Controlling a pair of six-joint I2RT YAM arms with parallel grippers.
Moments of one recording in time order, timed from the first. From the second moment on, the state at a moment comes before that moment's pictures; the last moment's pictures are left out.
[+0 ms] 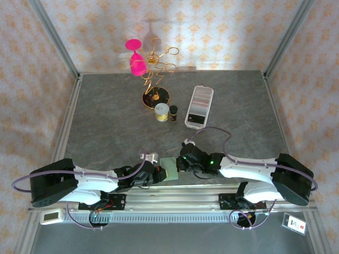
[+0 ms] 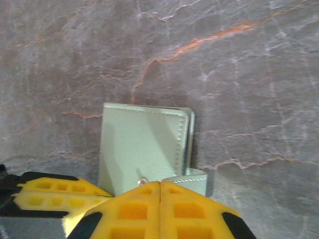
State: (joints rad) left arm -1.10 1.25 0.22 0.35 -0.05 -1.22; right arm 1.06 1.28 0.57 -0.15 0.03 0.93
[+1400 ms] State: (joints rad) left arm -1.10 1.25 0.22 0.36 -0.05 -1.22; right arm 1.09 1.42 0.56 0.01 -0.03 0.97
